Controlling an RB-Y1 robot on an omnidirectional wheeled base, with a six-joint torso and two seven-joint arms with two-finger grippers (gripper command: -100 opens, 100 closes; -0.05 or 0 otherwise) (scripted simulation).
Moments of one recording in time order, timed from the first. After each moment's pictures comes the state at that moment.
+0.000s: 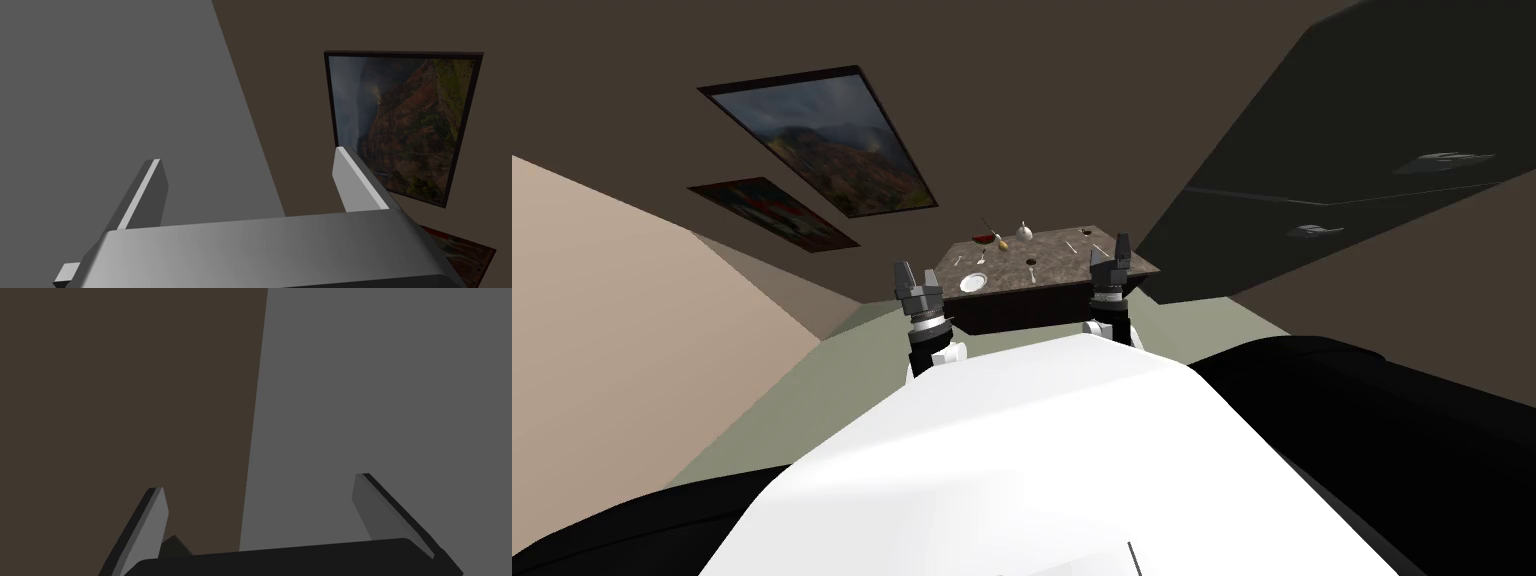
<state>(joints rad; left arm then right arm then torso) 0.45 0.03 -0.07 -2.31 -0.07 -0.44 -0.05 0.53 0.03 -0.05 -2.28 0.02 -0.54 -0.02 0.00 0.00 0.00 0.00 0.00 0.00</state>
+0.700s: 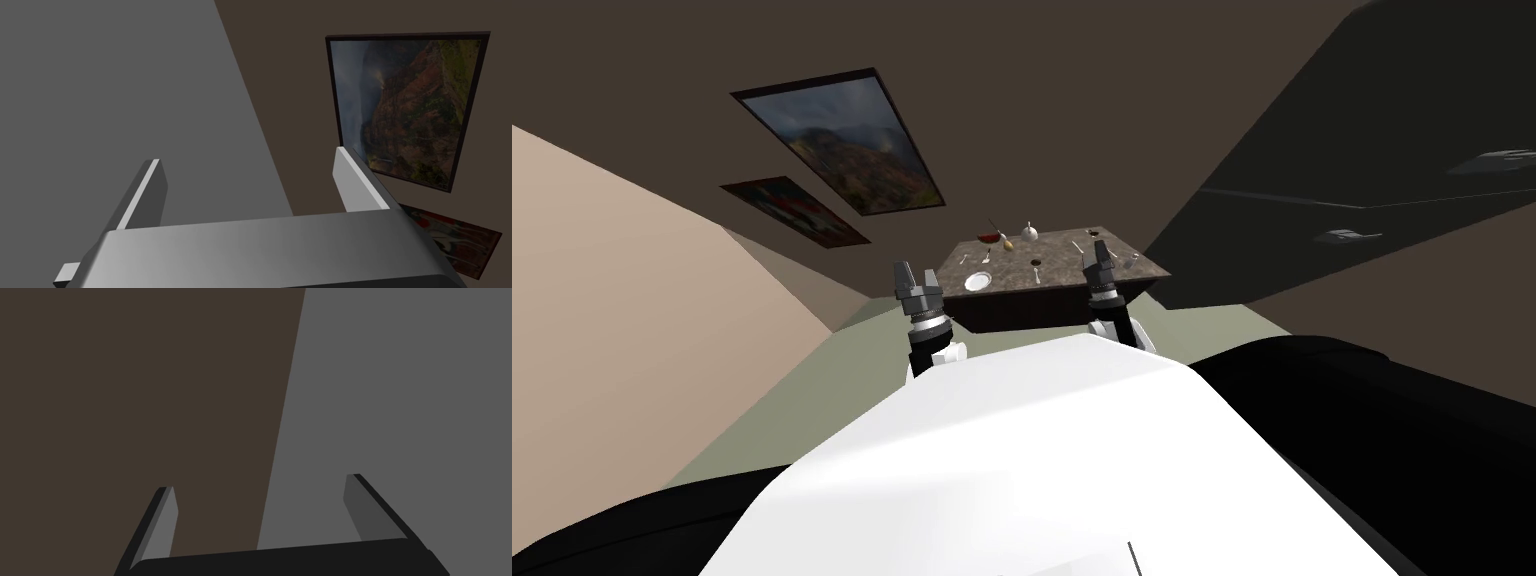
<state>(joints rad) 0.45 0.03 -0.07 -2.31 -0.07 -0.44 -0.05 0.51 -0.16 -0.04 -2.24 0.02 -0.47 0.01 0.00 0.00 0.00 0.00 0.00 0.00</state>
